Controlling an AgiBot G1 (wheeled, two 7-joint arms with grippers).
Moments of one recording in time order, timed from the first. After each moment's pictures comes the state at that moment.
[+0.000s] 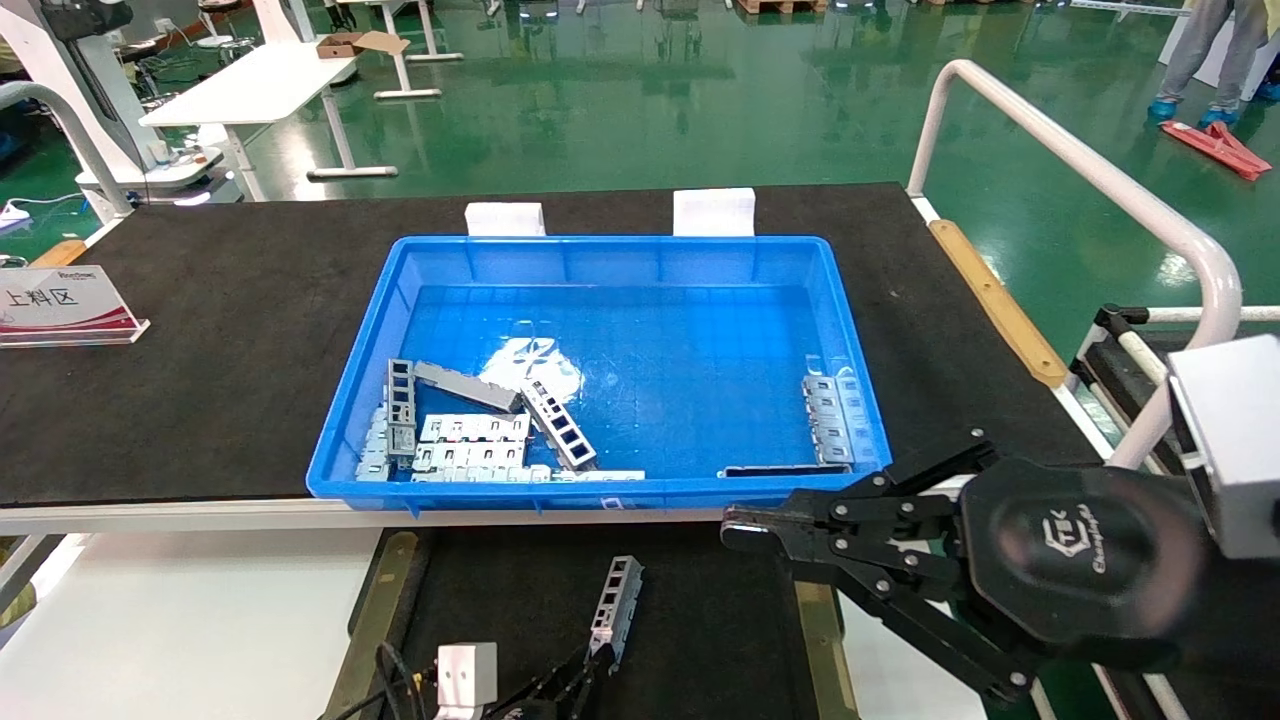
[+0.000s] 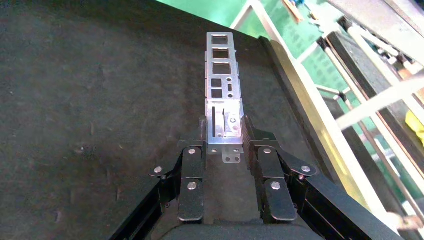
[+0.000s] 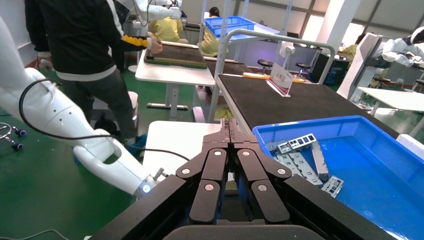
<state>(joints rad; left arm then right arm) -0.51 1.13 0.72 -1.18 -0.12 0.13 0.64 1.09 -0.58 -0.35 1.28 -0.68 -1.47 0.15</state>
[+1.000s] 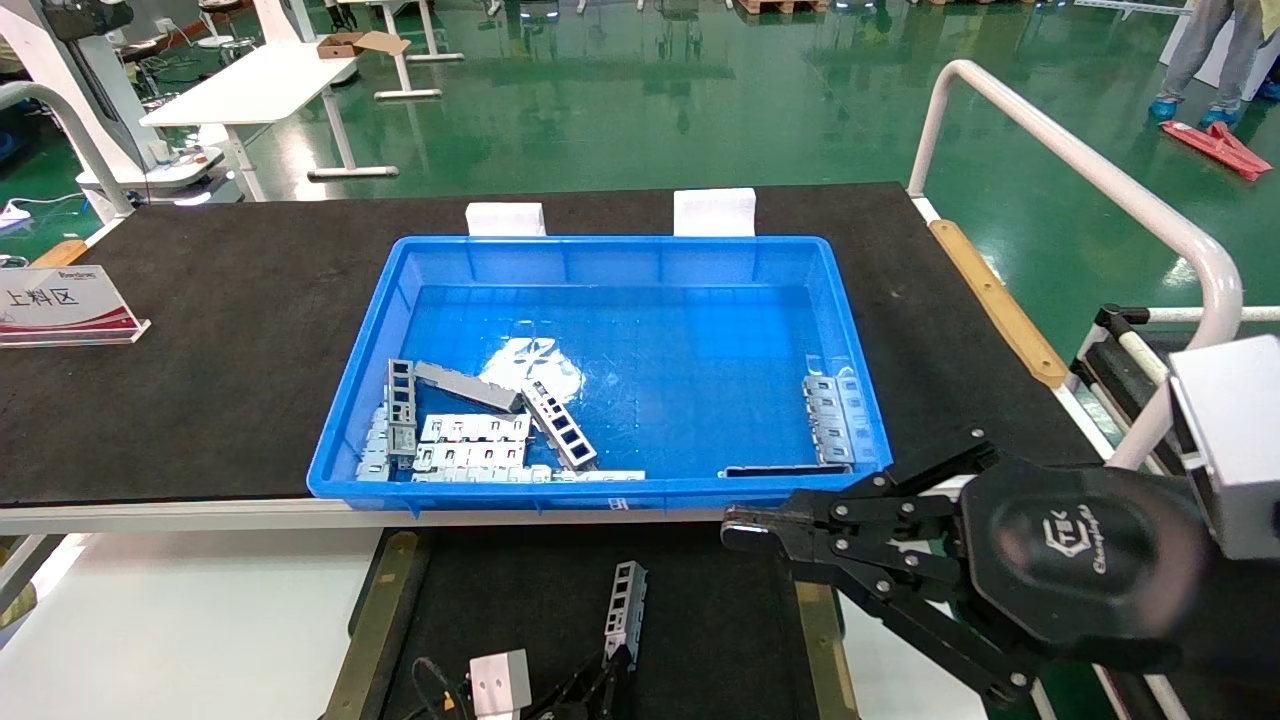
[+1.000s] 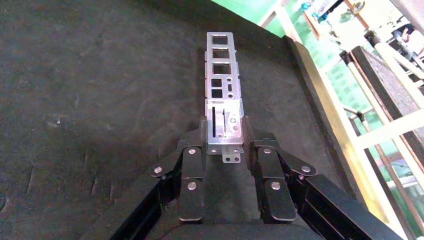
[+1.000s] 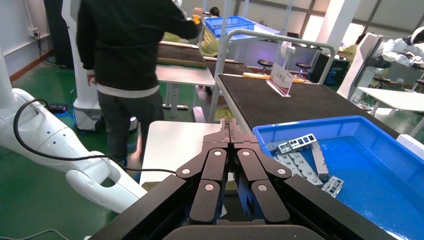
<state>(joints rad) -0.47 1.34 0.56 -1.04 -0.09 0.12 0.75 1.09 -0.58 -0.35 1.28 -0.68 -1.47 0.15</state>
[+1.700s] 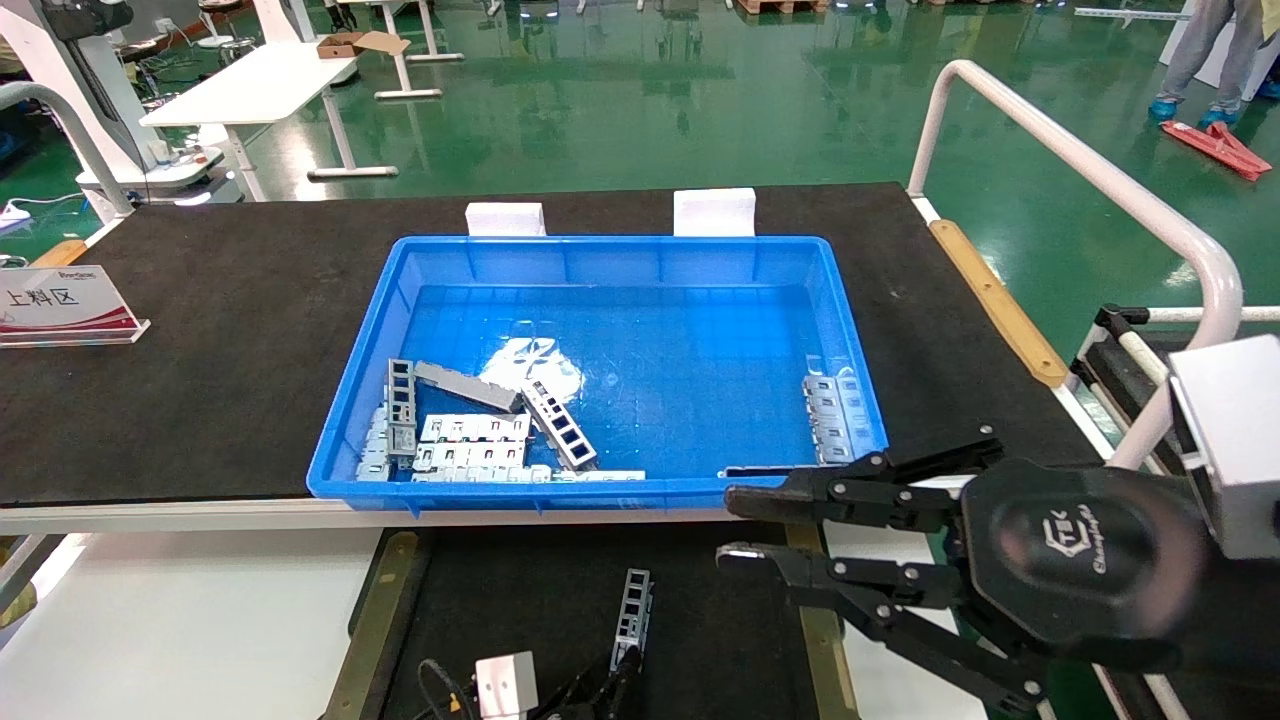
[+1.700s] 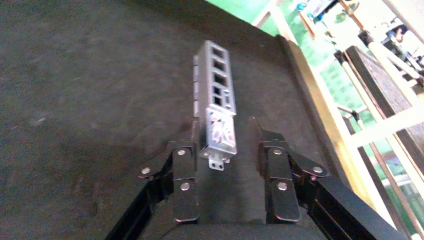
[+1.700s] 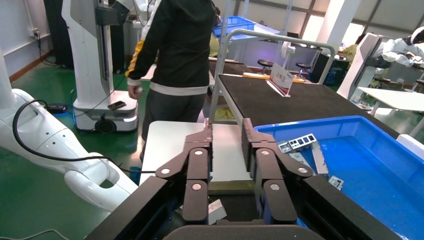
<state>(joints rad) -0.48 1.34 0.57 -1.05 -0.11 0.13 0.79 1.09 -0.58 -0.35 1.28 -0.68 -1.47 0.15</state>
